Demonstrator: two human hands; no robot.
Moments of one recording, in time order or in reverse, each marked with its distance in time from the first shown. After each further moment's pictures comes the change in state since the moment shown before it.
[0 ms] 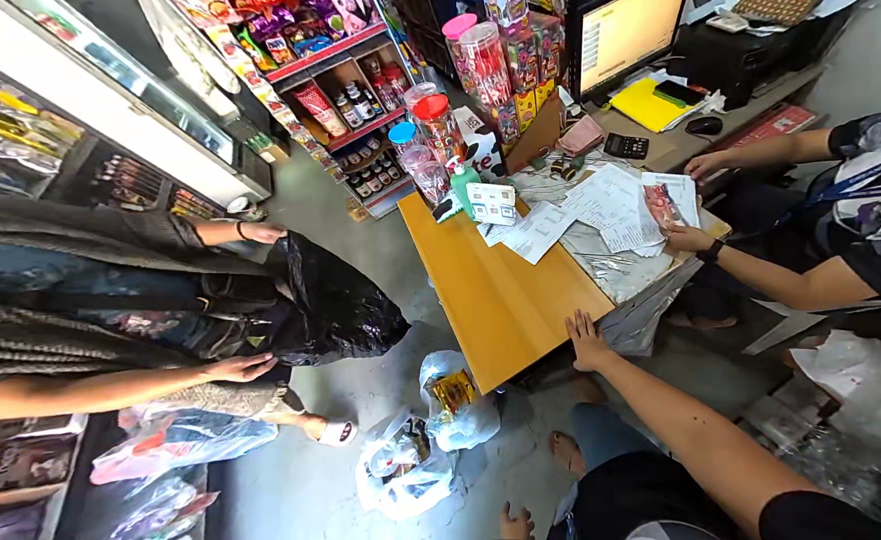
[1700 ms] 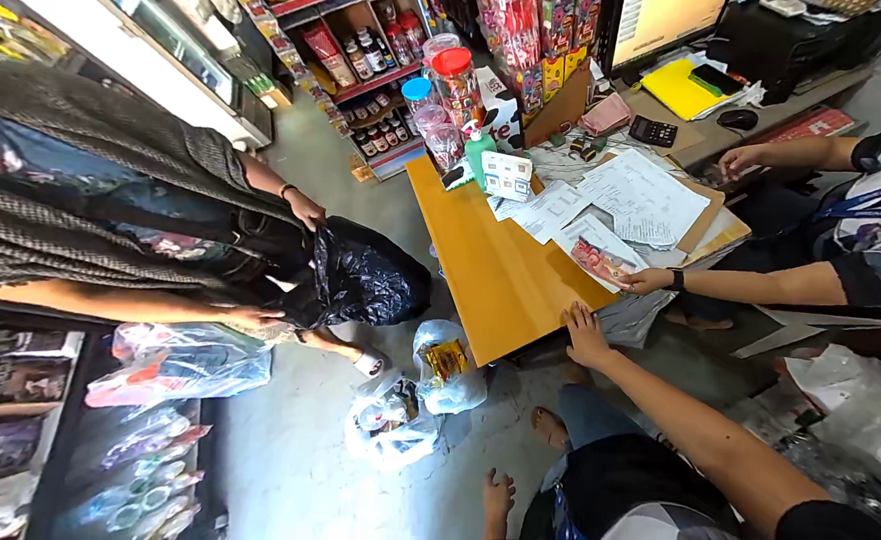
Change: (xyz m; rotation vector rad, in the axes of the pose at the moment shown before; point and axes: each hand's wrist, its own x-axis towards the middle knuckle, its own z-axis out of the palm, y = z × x) left_hand 0.012 -0.008 -0.001 -0.052 -0.026 -0.057; right_hand -0.026 -0.014 0.000 -0.037 0.046 -0.105
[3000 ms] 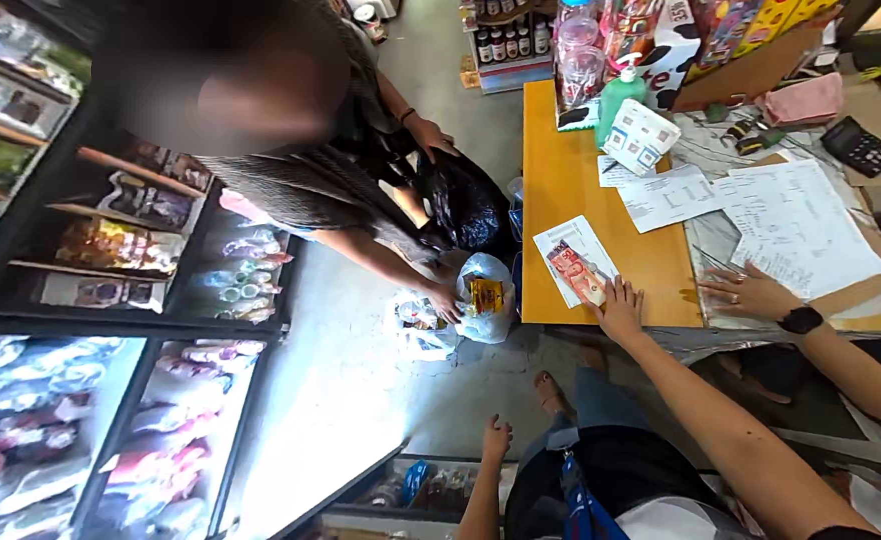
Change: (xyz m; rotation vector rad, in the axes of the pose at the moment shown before) left_hand -0.013 0.000 0.011 -0.168 0.089 -0.116; right_hand 0.074 -0.039 0.000 -0.154 0.125 -0.180
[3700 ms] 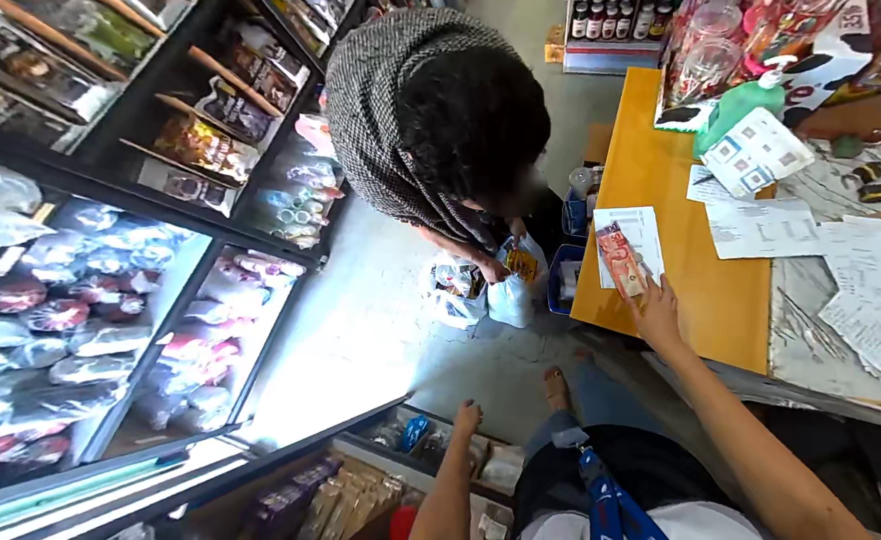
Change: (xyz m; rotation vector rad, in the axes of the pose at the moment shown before) left_hand 0.032 -0.030 -0.104 -0.071 0.095 -0.070; right_hand -0.008 -0.078 -0.038 0.234 0.085 -0.137
